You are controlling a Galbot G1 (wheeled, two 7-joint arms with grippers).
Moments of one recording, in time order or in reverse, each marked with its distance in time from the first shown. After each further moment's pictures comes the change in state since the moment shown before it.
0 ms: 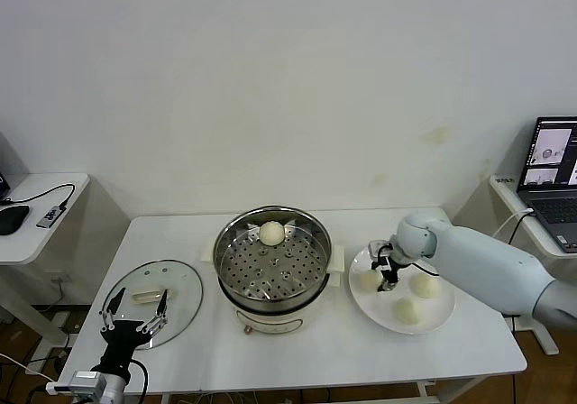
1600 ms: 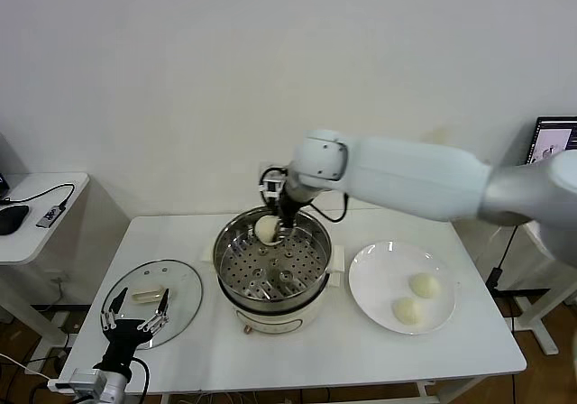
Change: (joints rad) left arm -0.020 -0.005 0.007 0.033 -0.041 -0.009 0.014; right arm 0.464 0.494 -0.316 0.022 0.734 -0.362 0.250
